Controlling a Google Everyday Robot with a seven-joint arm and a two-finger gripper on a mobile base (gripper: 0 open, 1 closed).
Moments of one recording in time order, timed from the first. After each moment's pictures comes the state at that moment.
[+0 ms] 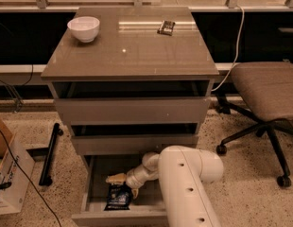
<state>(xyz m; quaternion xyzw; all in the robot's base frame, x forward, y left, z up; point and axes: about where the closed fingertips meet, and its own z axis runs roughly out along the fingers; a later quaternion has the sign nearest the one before) 0.572 0.120 0.165 -0.07 -0.92 -0.38 0.12</state>
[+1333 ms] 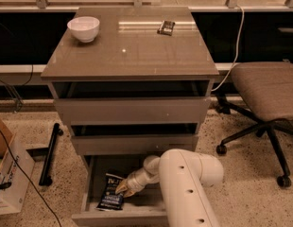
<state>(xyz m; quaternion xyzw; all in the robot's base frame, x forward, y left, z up) 0.563 0.117 0.147 -0.09 -0.91 -0.38 0.13</state>
